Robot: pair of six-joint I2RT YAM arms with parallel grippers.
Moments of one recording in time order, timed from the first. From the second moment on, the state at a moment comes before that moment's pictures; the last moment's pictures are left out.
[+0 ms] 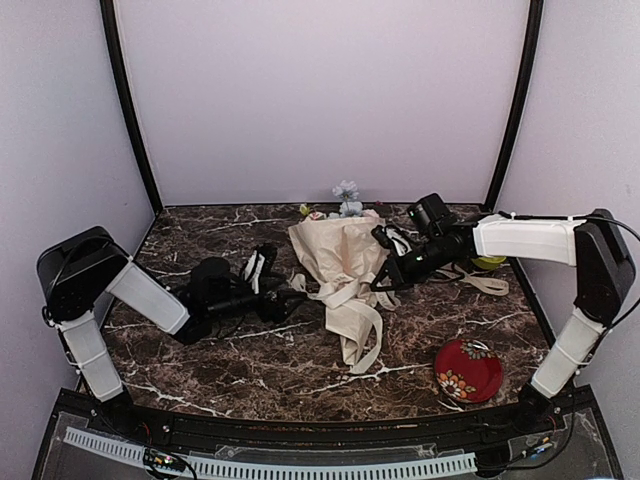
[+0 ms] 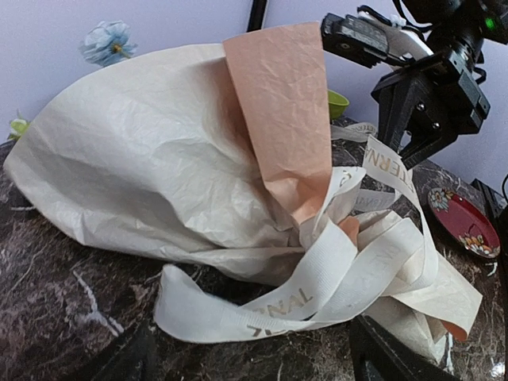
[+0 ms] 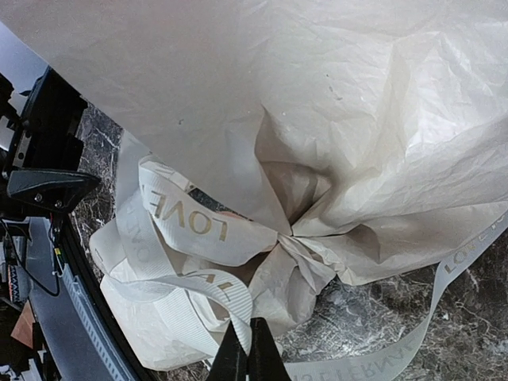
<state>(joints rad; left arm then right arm) -0.70 1.79 0.58 0.97 0.28 -0.13 0.58 1.66 1.13 -0.45 -0.55 0.23</state>
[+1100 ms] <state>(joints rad) -0.70 1.89 1.16 0.20 0.80 0.23 0.64 1.69 1.13 -0.51 -0.58 0.30</state>
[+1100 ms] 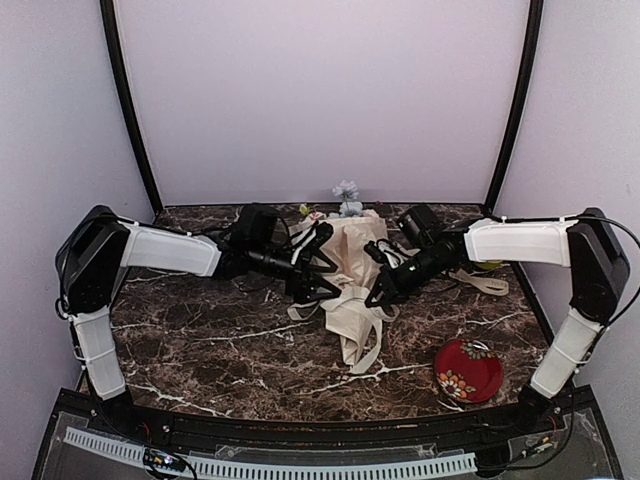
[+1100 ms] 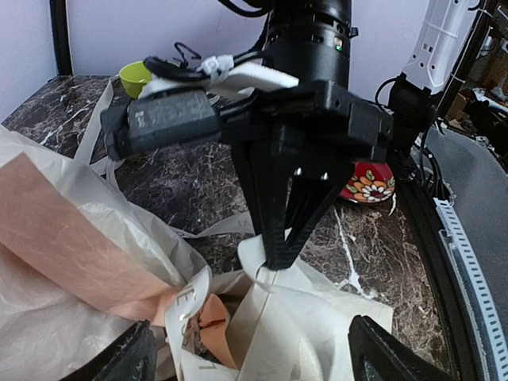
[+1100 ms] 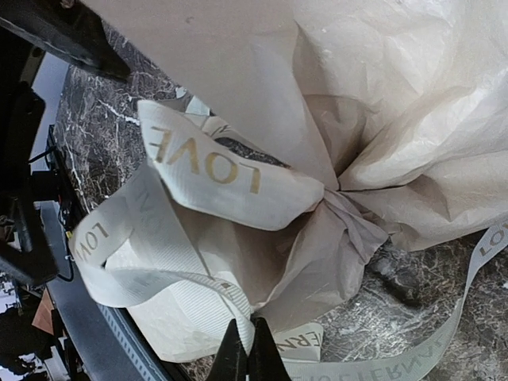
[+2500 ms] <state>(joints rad) -0.76 2.00 1.26 0.14 0.49 0.32 0.65 1.75 1.21 -0.53 -0.51 0.29</state>
